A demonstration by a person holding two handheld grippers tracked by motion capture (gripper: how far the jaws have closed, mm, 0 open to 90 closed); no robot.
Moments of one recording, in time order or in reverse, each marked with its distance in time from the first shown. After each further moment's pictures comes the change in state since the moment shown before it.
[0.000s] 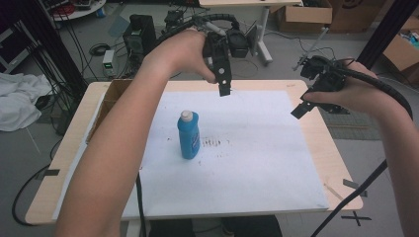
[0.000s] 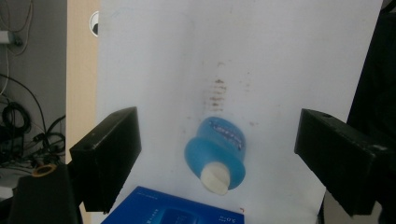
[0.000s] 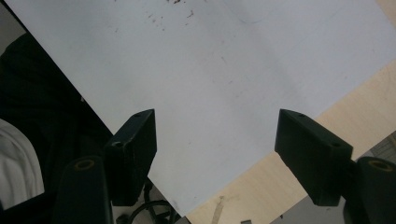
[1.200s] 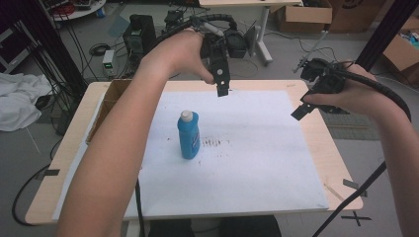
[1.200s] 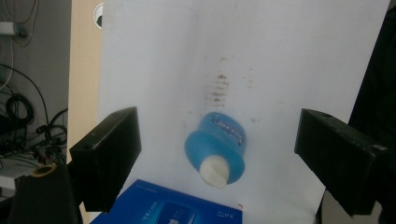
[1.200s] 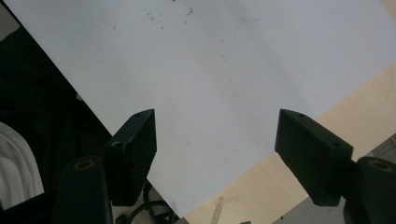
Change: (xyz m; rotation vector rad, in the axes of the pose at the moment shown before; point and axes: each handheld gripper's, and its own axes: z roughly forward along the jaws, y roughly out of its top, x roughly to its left) left arm -0.004 -0.004 -0.001 0.008 0.016 -0.023; right arm -0.003 -0.003 0.006 -0.004 0.004 -0.003
